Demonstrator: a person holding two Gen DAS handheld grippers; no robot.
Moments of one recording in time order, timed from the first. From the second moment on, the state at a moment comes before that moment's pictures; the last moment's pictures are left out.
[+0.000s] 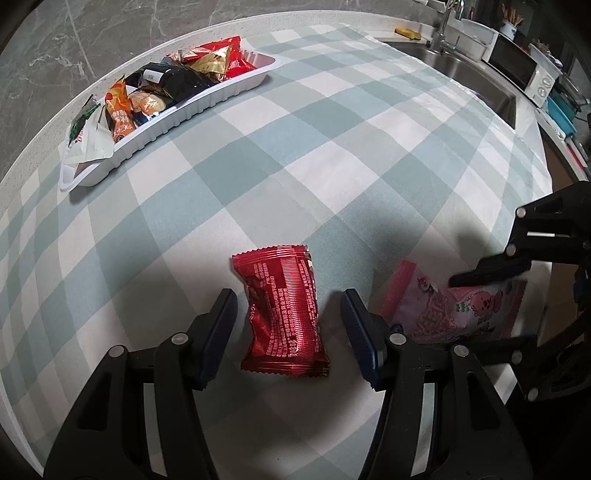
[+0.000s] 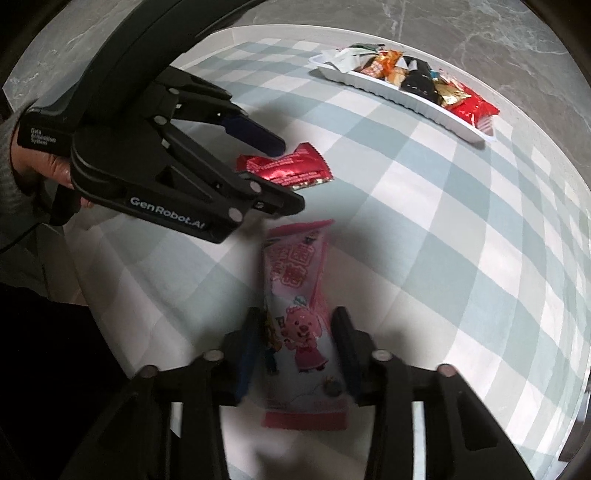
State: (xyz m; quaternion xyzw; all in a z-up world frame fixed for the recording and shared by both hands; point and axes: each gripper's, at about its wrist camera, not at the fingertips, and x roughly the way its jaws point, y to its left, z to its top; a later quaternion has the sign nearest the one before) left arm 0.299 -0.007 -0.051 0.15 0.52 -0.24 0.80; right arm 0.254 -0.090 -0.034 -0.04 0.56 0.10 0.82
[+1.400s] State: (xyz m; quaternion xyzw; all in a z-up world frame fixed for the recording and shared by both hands) left arm 0.312 0.028 -0.028 0.02 0.52 -0.25 0.82; right arm 0.264 -0.188 -0.013 0.27 0.50 0.10 0.82
